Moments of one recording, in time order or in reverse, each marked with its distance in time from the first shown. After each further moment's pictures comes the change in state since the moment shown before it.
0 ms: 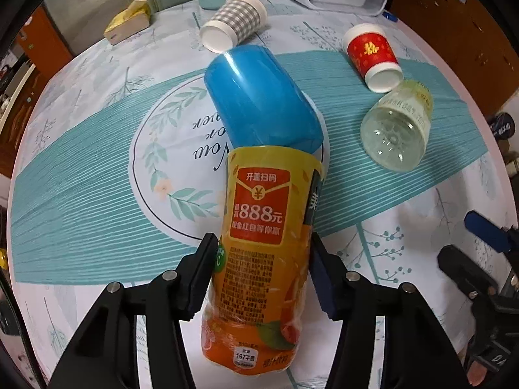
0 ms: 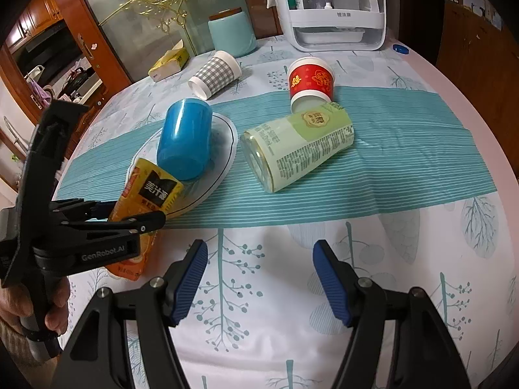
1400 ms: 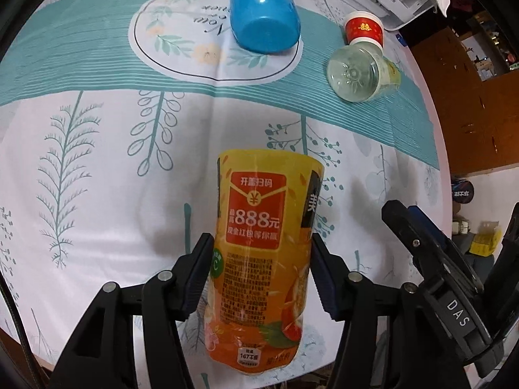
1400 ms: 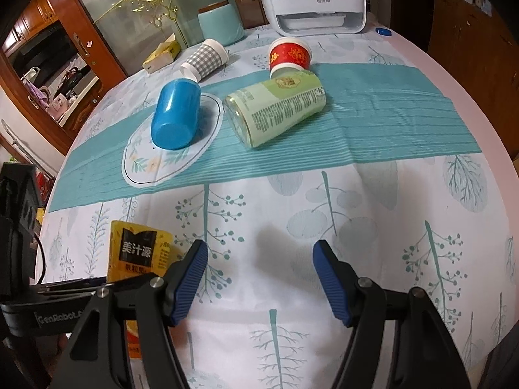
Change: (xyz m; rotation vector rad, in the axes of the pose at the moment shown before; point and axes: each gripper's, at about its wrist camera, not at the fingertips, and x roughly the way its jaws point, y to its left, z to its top) left arm -0.004 -0.017 -0.104 -0.358 0.108 -0.278; right arm -0.014 -0.018 -0.039 0.037 0.033 -0.011
